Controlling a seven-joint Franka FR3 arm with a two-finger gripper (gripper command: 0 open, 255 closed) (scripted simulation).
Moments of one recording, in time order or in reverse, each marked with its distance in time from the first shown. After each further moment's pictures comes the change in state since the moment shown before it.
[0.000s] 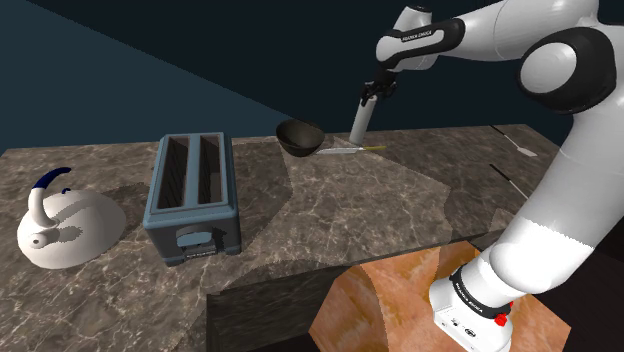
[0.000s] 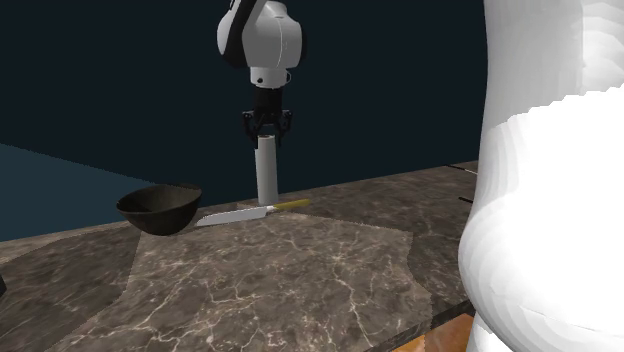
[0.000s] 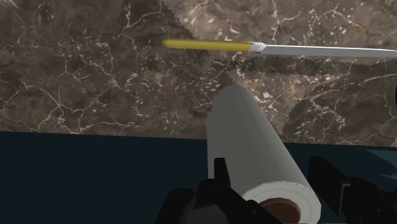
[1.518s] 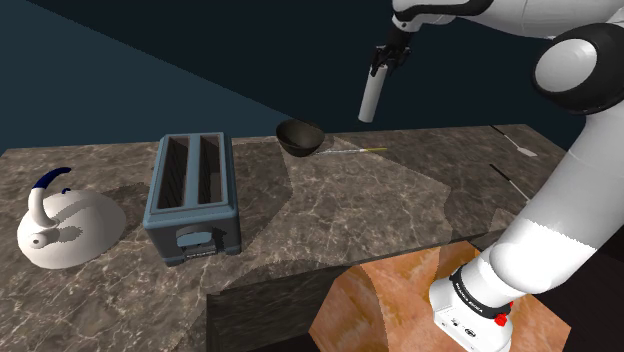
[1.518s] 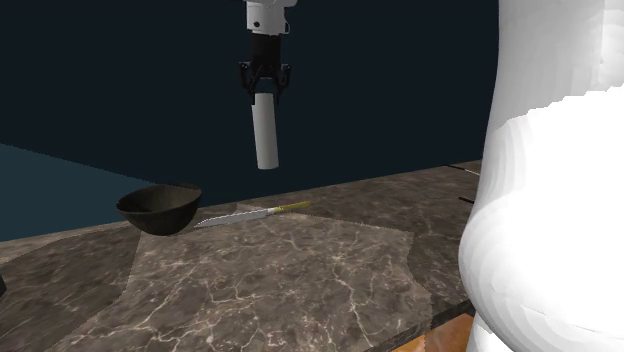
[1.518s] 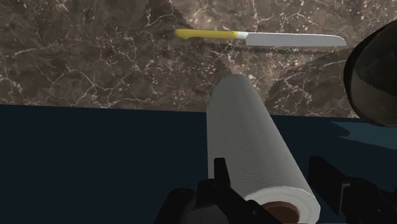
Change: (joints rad) arm 0.000 -0.057 -0.007 0.233 -0.020 -0.288 0.015
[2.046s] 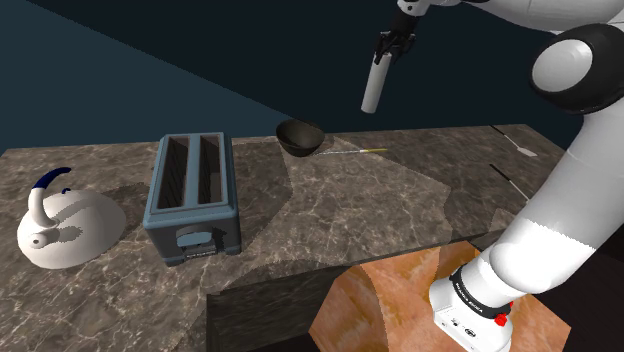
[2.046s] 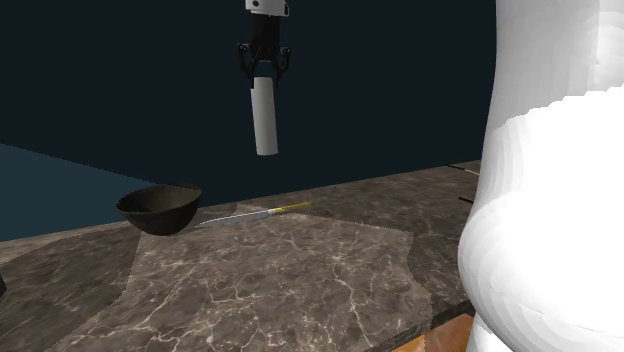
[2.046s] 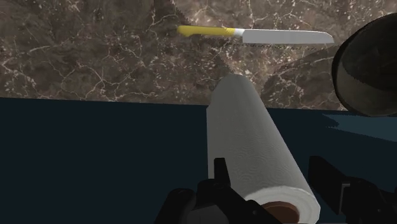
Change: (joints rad) arm -0.004 0.011 -0.002 0.120 0.002 -0.109 0.000
